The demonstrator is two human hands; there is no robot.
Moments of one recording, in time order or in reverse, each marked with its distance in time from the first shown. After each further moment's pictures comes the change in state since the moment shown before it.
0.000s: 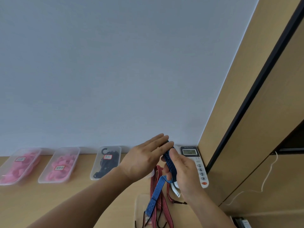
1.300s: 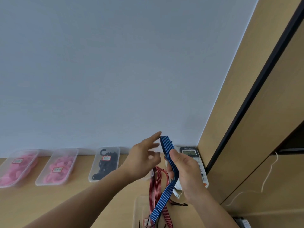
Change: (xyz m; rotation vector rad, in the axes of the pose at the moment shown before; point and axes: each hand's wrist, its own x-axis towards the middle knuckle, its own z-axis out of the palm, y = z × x) left_hand 0.007 0.005 -0.001 -0.655 -0.084 -0.677; right_hand 0.007 -0.001 -0.010 0.034 0.001 0.030
